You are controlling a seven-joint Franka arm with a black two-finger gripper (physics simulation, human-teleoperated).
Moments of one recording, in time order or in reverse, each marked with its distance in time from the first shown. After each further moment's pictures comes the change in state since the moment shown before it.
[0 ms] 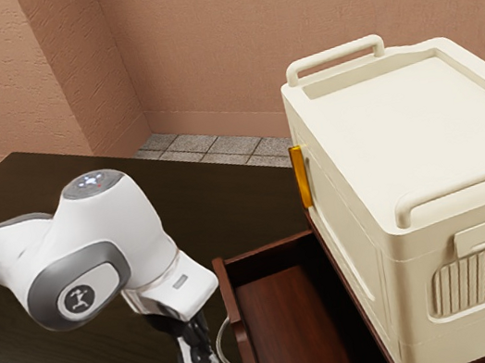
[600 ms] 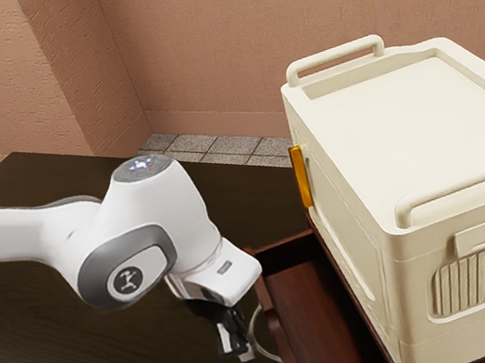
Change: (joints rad) arm -0.045 0.169 0.001 0.151 -0.005 0.004 -0.017
